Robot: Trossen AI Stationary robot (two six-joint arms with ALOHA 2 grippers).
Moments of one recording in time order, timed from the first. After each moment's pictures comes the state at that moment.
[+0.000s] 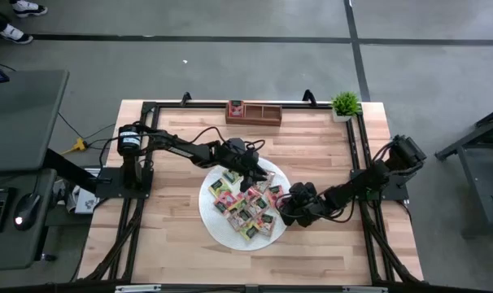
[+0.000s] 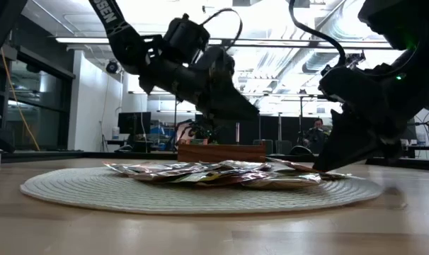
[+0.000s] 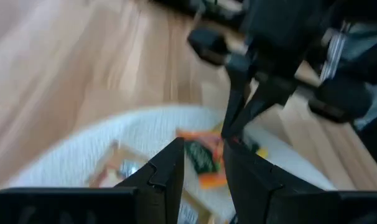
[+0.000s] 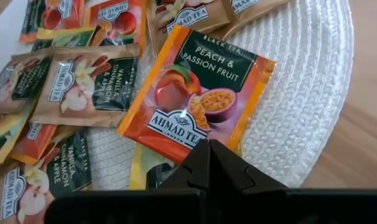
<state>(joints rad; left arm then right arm) 0.13 1.89 0.96 0.50 0.36 -0.24 0.48 1.67 0.59 0.09 0.57 1.20</state>
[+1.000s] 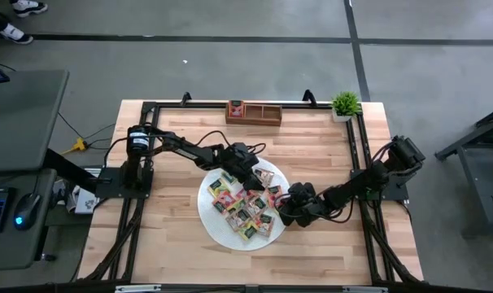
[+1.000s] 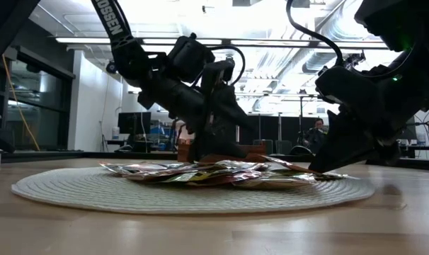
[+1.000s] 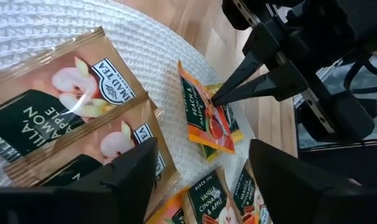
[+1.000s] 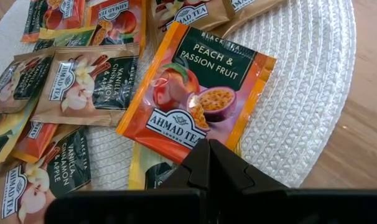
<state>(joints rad) 0.13 1.98 0.97 0.48 0.48 -0.74 0.48 1.70 0.59 0.09 0.56 1.20</state>
